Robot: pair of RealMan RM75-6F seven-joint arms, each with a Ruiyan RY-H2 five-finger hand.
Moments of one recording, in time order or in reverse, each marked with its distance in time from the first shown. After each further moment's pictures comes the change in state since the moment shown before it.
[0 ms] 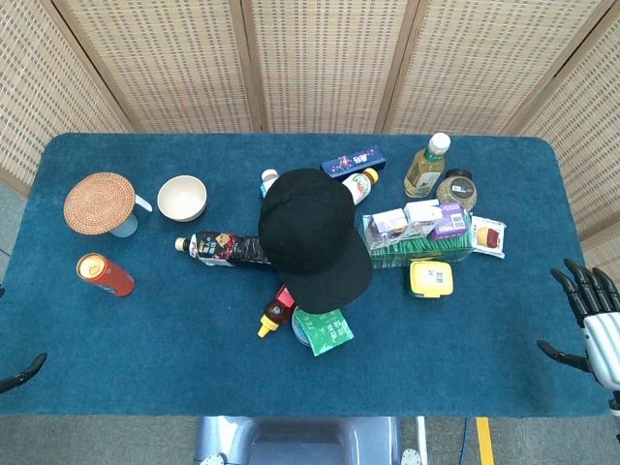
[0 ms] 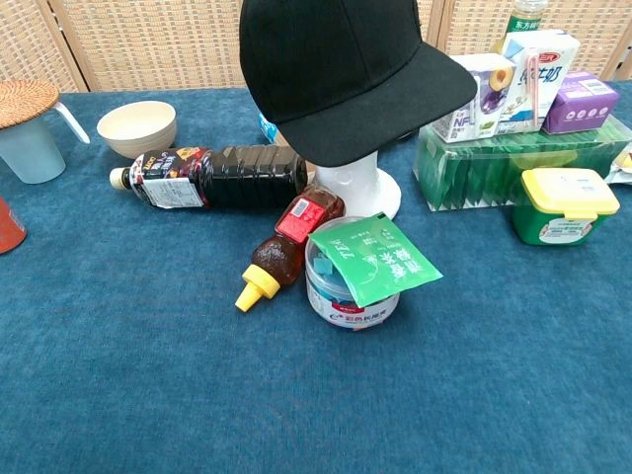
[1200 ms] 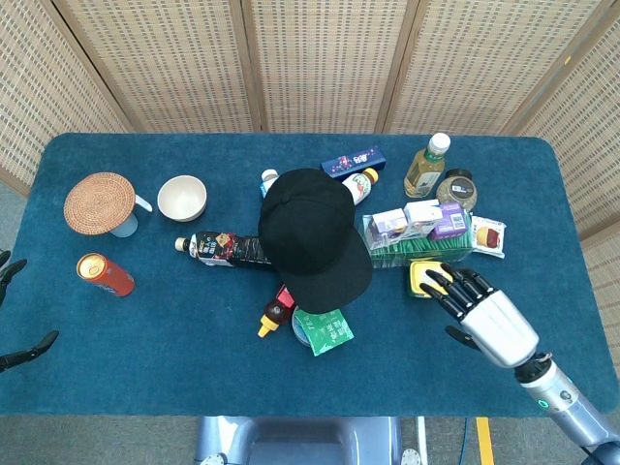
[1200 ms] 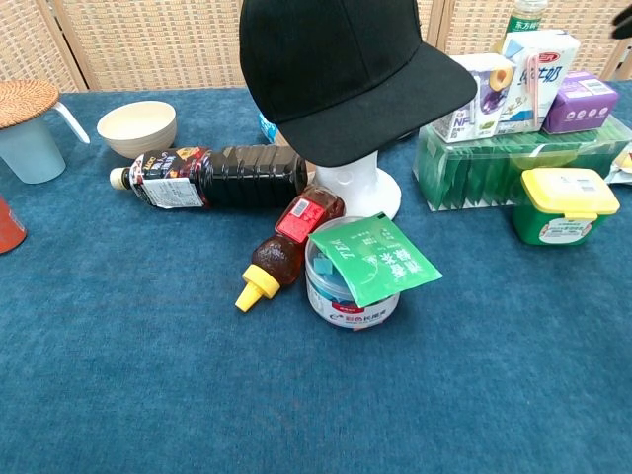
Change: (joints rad) left arm -0.103 0.151 -0.054 -0.170 -0.032 -0.118 0.144; right arm 0.268 -0.185 -0.003 0.122 -0.348 0.024 -0.237
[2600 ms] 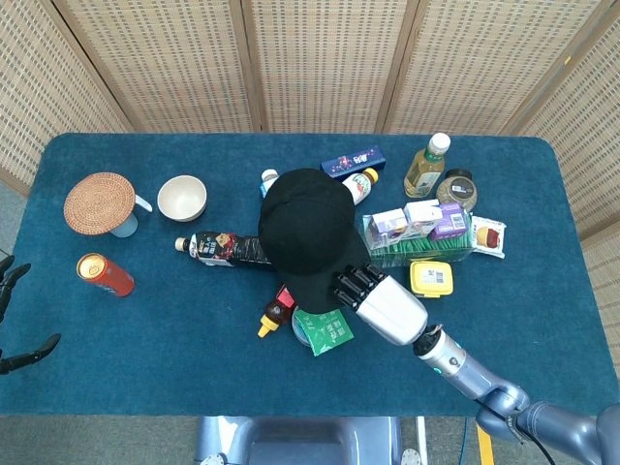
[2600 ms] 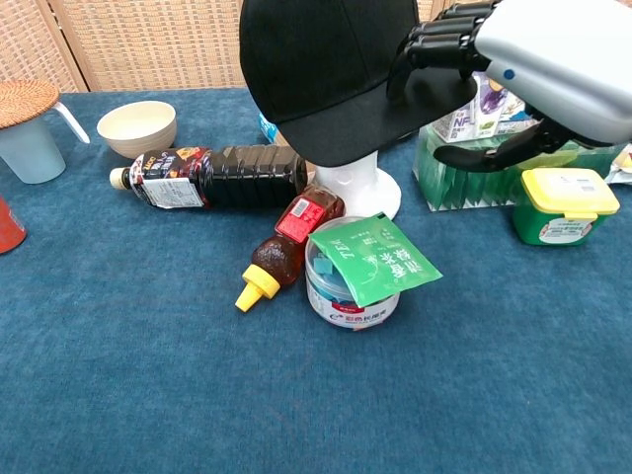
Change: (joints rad) left arm 0.000 -0.015 0.011 0.000 -0.019 -0.001 0.039; right arm 0.255 -0.335 0.063 0.094 0.014 -0.122 -0.187
